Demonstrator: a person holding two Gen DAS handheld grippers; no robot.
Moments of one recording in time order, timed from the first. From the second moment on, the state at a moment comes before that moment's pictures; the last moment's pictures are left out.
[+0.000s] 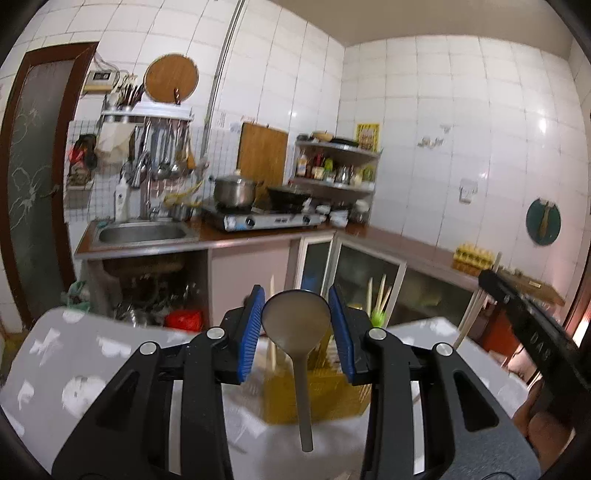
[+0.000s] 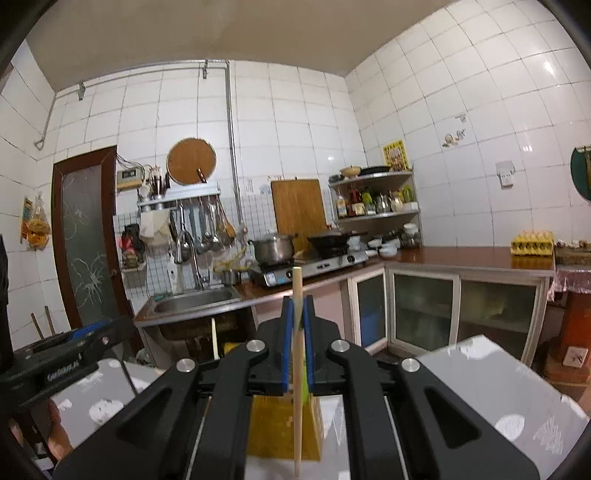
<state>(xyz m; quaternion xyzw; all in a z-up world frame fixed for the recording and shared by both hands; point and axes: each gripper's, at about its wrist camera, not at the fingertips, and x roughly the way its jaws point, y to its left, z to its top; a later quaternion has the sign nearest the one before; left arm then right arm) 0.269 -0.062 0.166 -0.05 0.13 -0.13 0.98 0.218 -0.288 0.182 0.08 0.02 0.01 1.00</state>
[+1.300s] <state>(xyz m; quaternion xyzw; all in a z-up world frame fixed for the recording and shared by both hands) 0.328 -0.074 0.138 -0.02 0.15 -0.10 0.98 0.325 -0.295 0.125 0.04 0.18 -0.01 0.98</state>
